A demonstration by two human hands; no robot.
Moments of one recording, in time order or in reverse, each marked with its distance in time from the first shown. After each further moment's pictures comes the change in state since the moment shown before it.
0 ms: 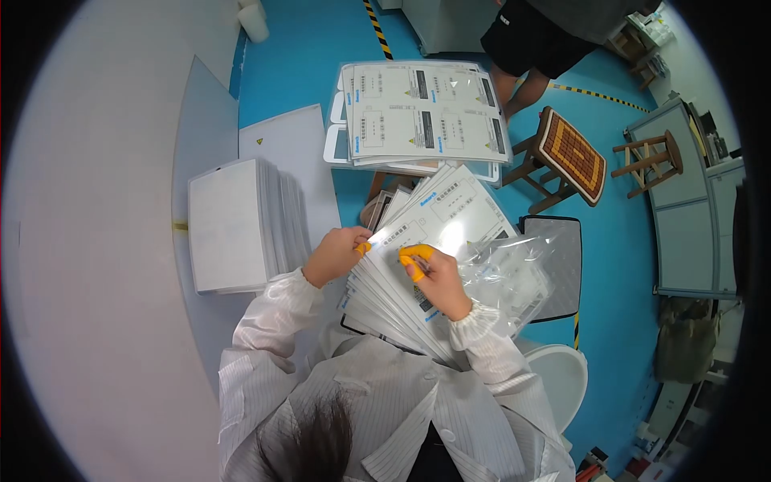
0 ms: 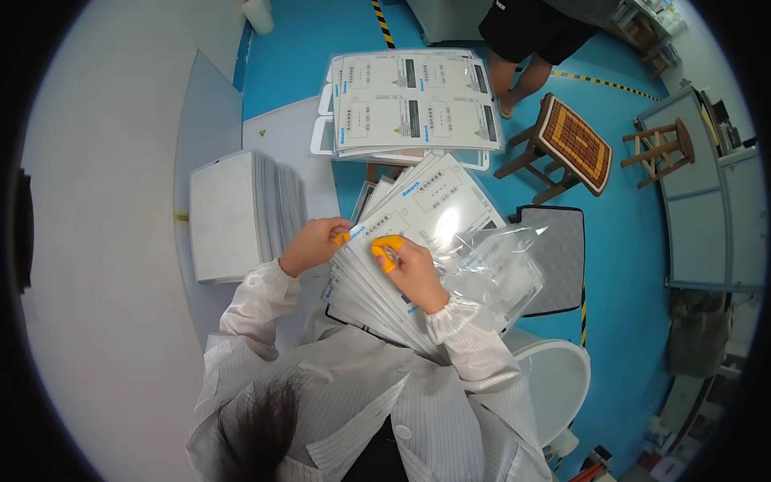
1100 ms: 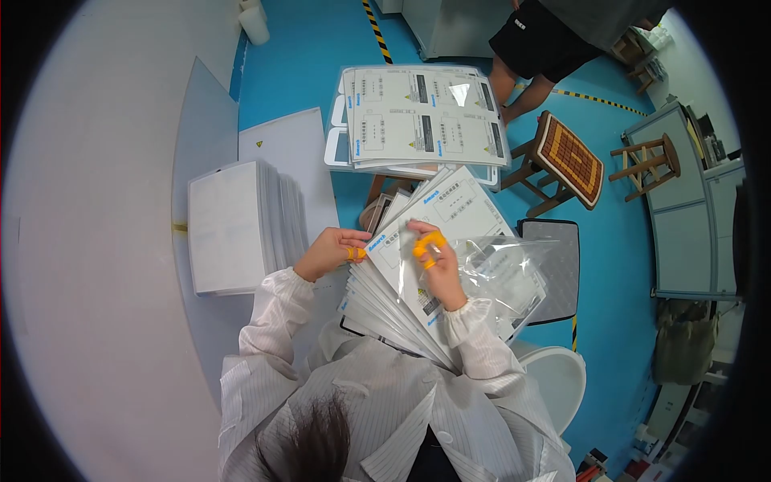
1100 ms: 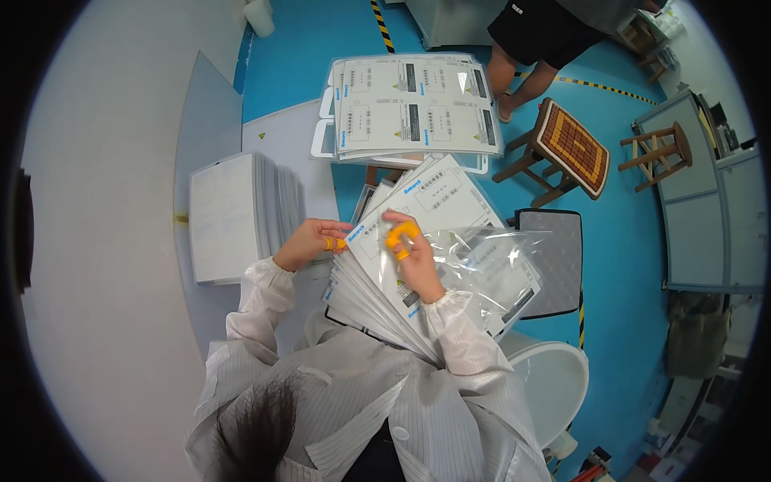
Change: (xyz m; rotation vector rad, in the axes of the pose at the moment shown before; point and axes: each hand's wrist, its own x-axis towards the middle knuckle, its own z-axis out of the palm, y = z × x) left_hand -0.001 -0.019 -0.009 -0.778 -0.206 -0.225; right_hand 0.015 0.024 0.014 0.432 0.113 -0.070
